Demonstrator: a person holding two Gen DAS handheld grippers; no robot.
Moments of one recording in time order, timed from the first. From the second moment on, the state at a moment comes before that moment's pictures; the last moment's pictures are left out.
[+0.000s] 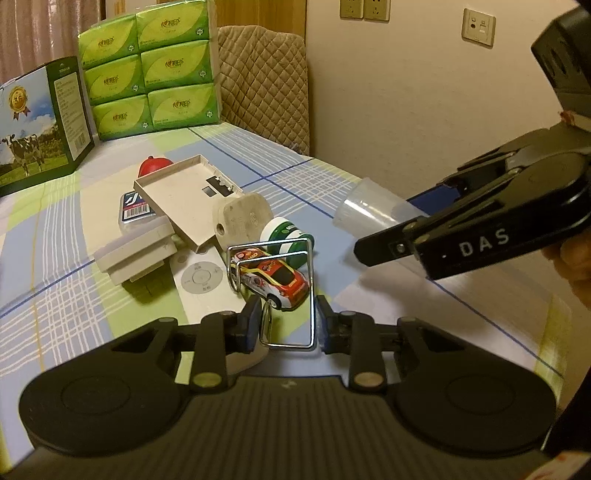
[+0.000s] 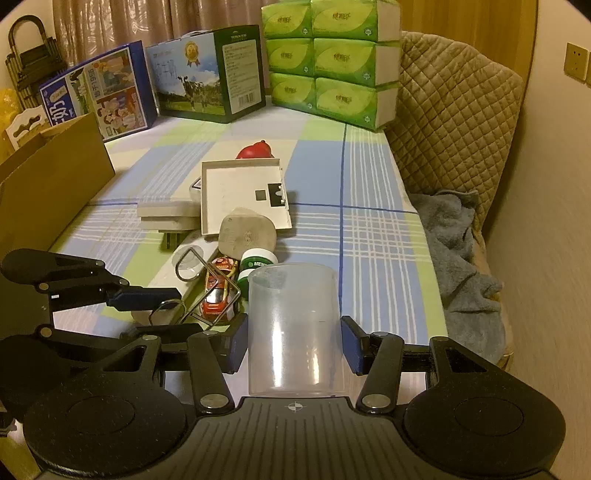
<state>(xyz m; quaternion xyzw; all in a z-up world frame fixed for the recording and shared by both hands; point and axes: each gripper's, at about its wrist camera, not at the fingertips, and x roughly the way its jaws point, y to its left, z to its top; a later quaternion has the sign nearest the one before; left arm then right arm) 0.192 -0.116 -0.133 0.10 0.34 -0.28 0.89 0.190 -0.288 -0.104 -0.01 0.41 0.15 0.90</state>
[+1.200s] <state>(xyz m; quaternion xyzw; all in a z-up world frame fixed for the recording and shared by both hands) 0.134 0.025 0.009 0.05 0.32 -0.15 0.93 0.171 -0.184 -0.012 -0.01 0.36 0.25 0.90</state>
